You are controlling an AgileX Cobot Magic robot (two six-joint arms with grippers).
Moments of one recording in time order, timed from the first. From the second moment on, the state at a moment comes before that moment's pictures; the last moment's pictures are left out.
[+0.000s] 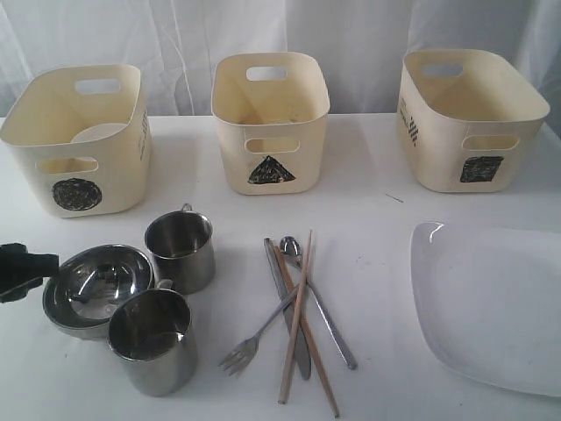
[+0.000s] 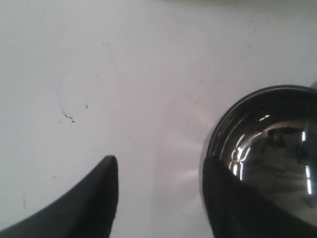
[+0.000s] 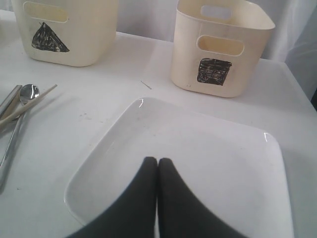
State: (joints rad) left arm -0.18 1.29 -0.47 0.28 0.15 -0.52; right arm 0.01 0.00 0.00 0.01 0.35 -0.11
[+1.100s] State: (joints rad) left arm -0.16 1.41 -0.50 0.27 0.05 -0.48; right arm 0.01 0.00 0.00 0.01 0.35 -0.10
